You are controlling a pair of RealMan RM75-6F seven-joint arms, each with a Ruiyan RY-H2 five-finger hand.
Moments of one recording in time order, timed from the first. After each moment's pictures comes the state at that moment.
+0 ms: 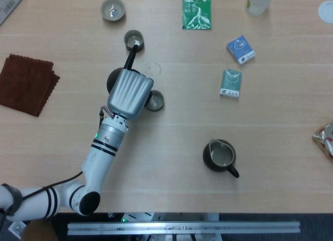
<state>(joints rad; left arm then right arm) -0.68 -1.82 -0.13 -1.41 1.22 1.26 0.74 0.28 -1.06 0.07 -1.50 -1.41 1.19 0.17</state>
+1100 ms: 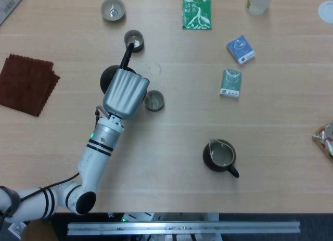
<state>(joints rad) -0.66 -1.82 -0.13 -1.36 1.28 1.26 0.75 0.28 -1.07 0.08 -1.51 -1.40 1.20 0.12</state>
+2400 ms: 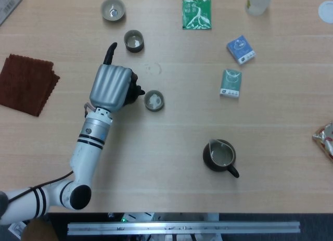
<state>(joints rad) -0.61 -1.76 -0.22 -1.44 1.15 1.19 0.48 0.28 -1.08 0.08 -1.52 -1.38 1.19 0.10</state>
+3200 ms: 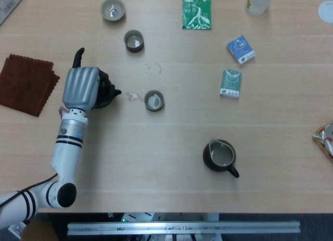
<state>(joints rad) -0.54 -1.75 -0.21 -1.31 1.12 1.17 0.27 0.28 -1.08 0.09 -1.52 -1.38 1.18 0.10</state>
